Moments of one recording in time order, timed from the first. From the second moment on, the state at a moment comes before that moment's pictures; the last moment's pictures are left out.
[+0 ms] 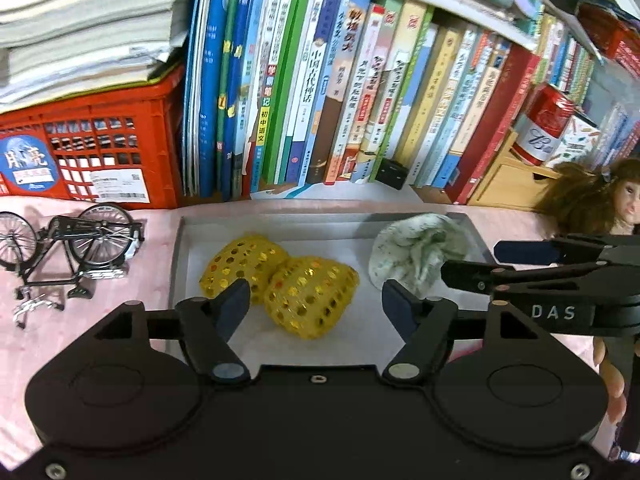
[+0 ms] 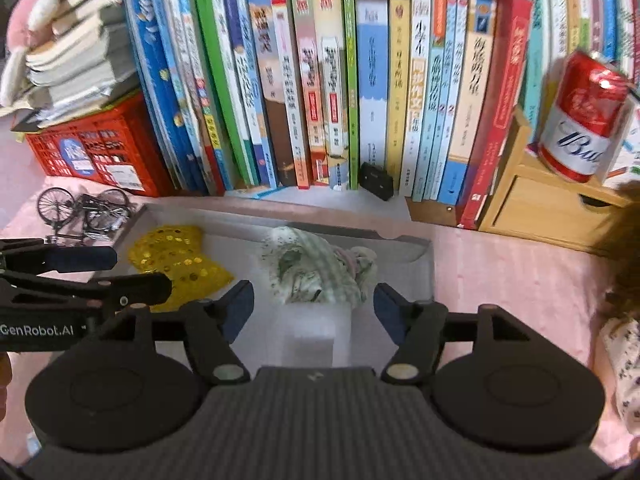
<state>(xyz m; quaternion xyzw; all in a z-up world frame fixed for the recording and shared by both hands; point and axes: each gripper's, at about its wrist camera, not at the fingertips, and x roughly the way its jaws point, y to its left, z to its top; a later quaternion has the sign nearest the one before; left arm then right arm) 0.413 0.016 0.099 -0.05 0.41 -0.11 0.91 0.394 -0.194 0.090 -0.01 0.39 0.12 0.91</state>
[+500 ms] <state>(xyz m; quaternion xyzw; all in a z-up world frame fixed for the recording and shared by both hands) 0.309 0.018 0.136 -0.01 0.39 -0.11 0.91 0.291 -0.191 0.128 -0.02 0.36 0.14 0.92</state>
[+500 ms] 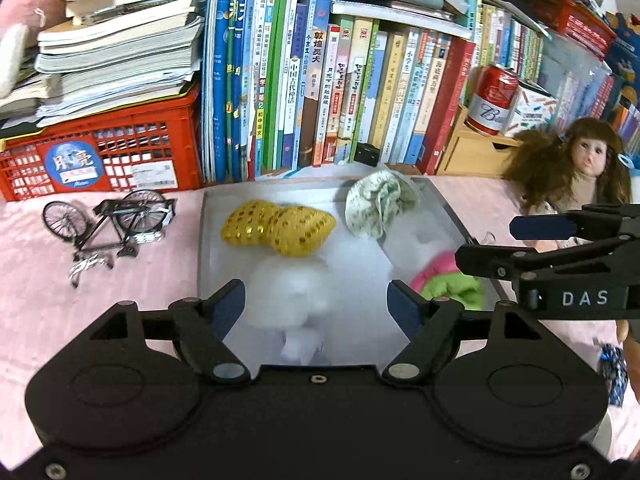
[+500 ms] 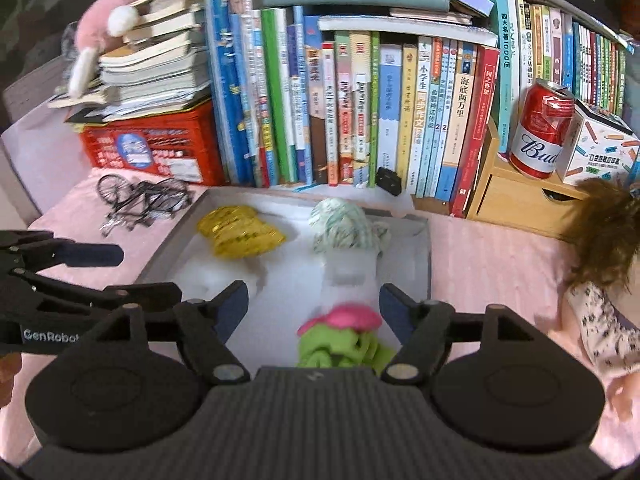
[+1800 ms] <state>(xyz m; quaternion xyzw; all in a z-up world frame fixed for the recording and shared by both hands) 0.249 0.125 0.060 -0.17 0.56 -0.01 0.81 0.233 -0.147 0.066 0.00 0.56 0.15 0.82</state>
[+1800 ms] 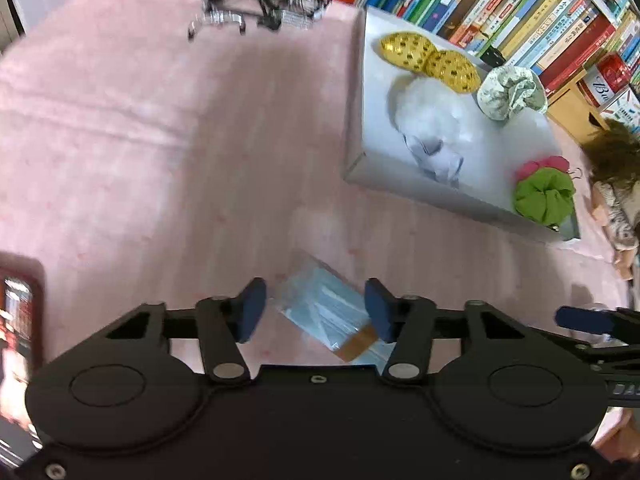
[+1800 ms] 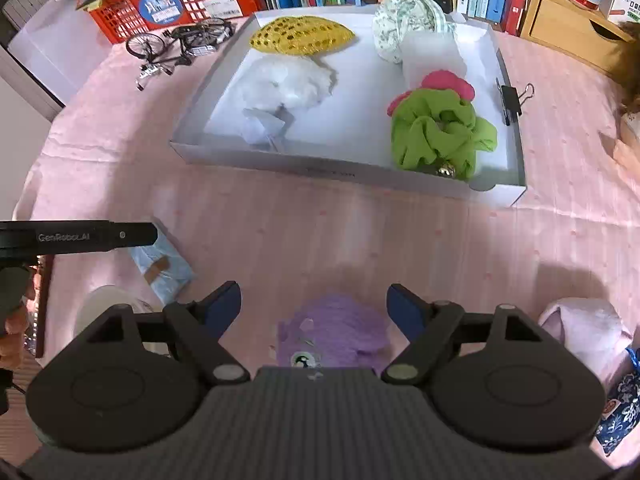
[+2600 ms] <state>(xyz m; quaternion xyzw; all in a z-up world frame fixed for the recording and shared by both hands) 0.247 0.138 0.066 -0.16 0.52 0.00 0.84 0.237 -0.142 0.052 -0.01 0.57 0.15 0.81</state>
